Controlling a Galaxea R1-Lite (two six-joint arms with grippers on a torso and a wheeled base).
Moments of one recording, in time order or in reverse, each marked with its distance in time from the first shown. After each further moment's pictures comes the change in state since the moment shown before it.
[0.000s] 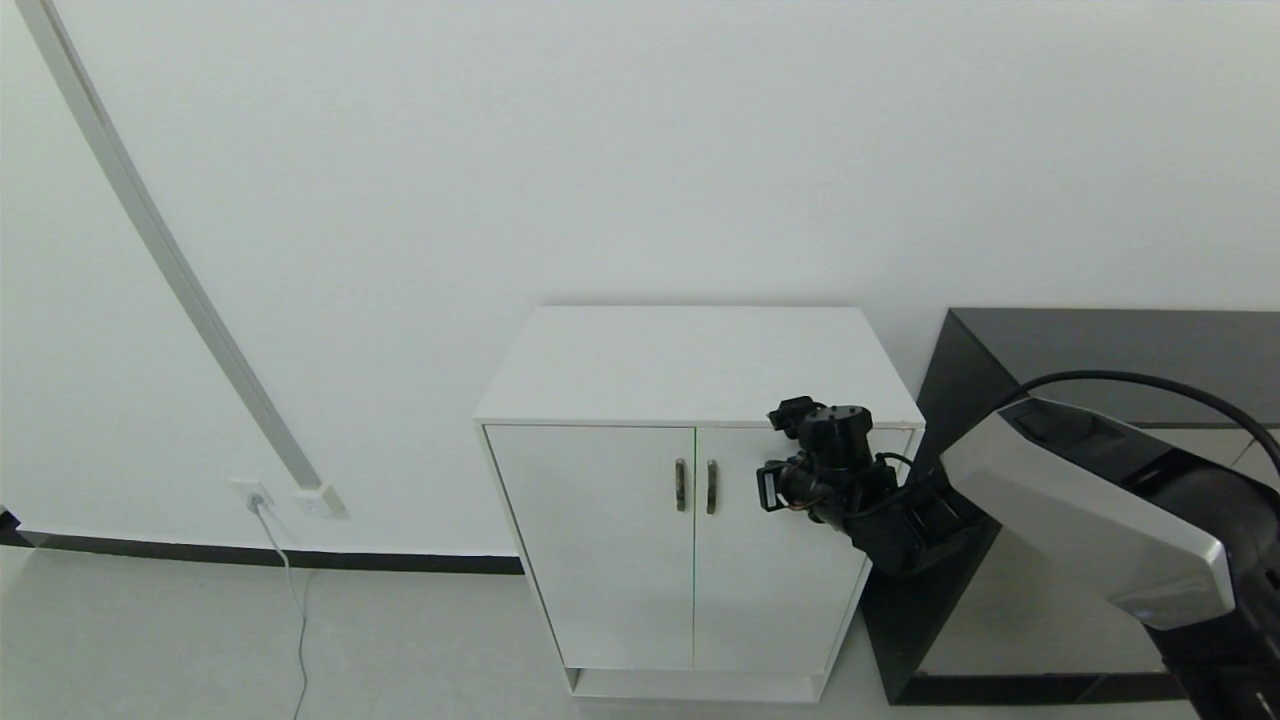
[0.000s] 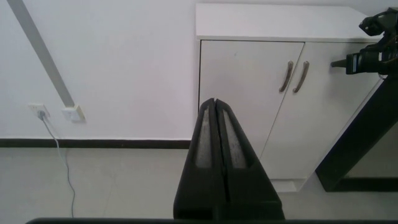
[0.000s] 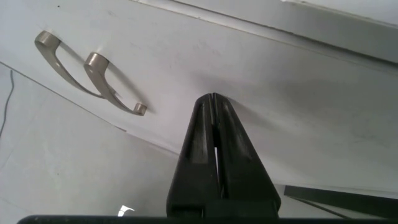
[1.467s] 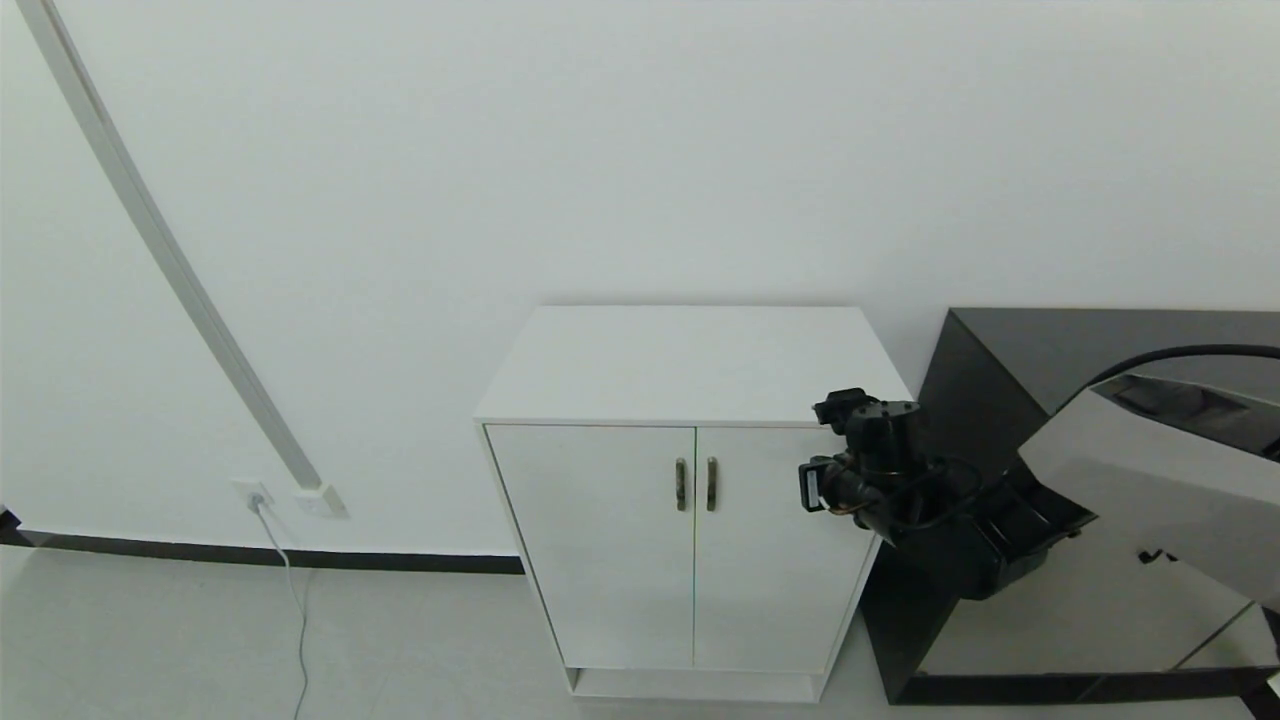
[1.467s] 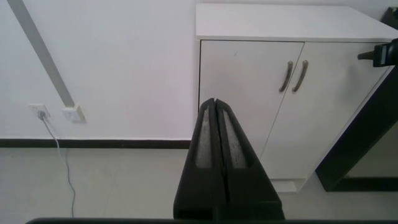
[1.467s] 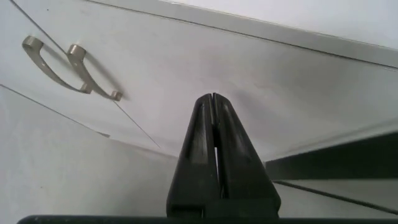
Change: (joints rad) left arm -0.001 0.000 0.000 0.000 0.000 0.001; right arm -0.013 -0.216 0.319 -0.112 -0.131 0.009
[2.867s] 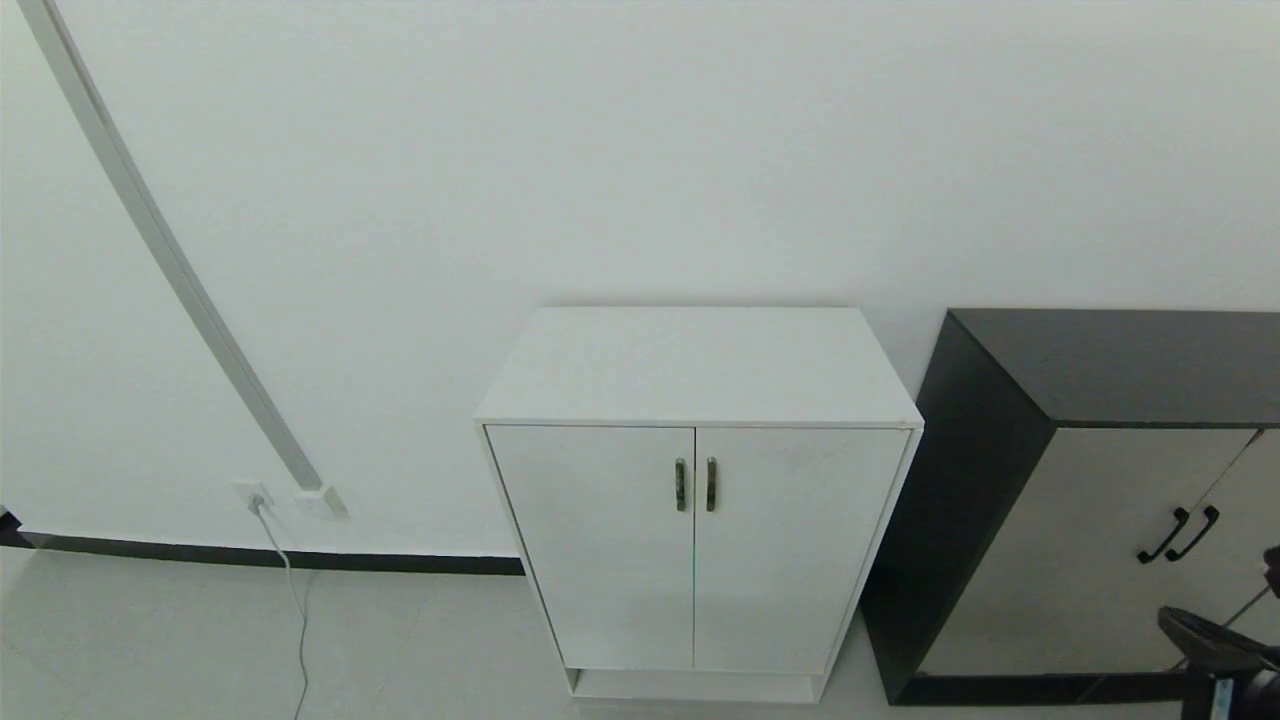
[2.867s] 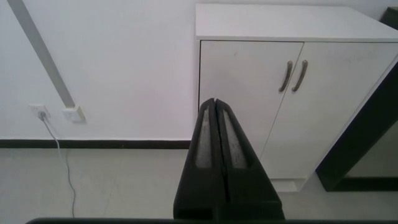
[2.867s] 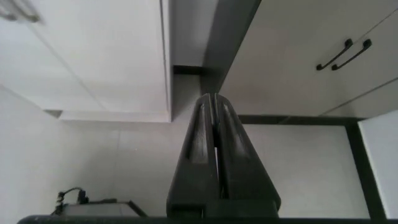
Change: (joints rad) left arm 0.001 0.000 0.000 0.000 0.000 0.002; right arm -0.097 -1.130 1.034 0.106 -0.143 -0.021
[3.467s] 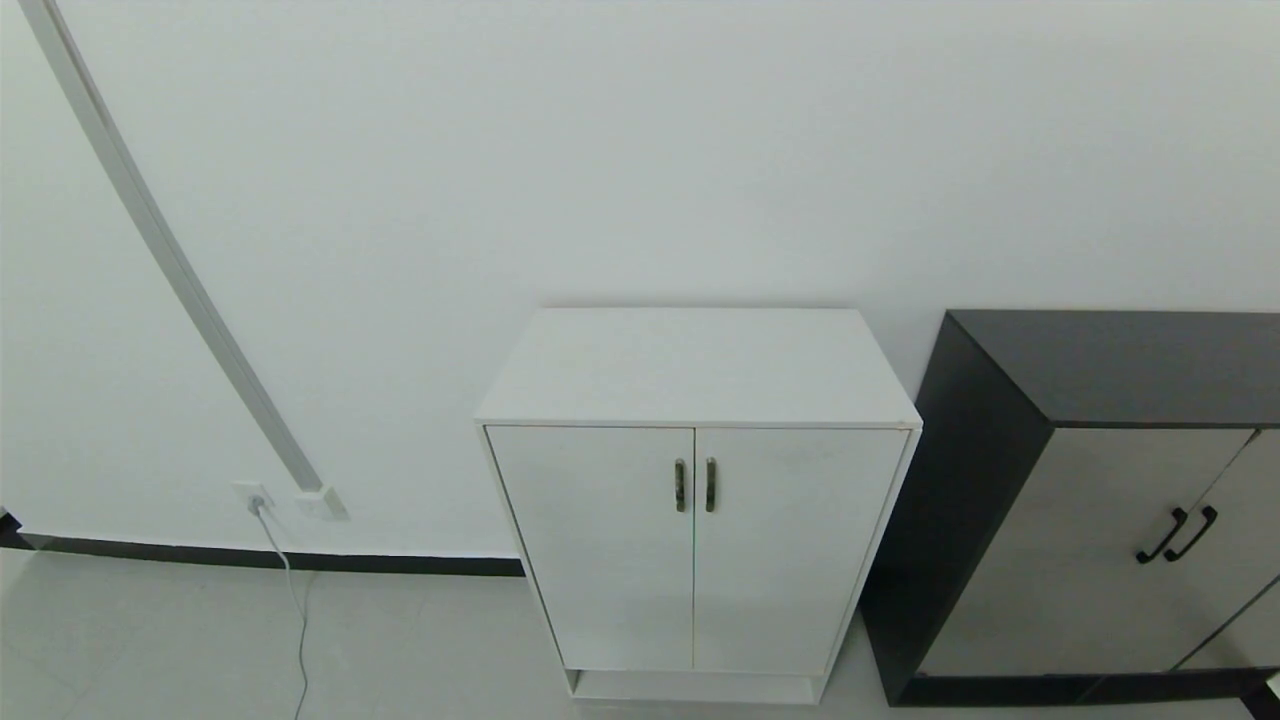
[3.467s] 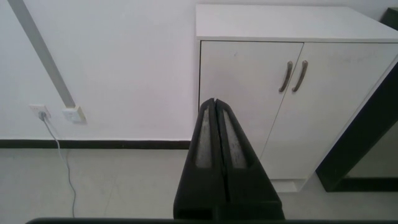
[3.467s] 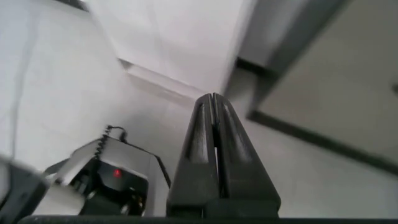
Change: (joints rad) left arm -0.001 0.000 0.000 0.000 0.000 0.000; right arm 0.004 -0.513 0.025 0.574 0.421 -0.150
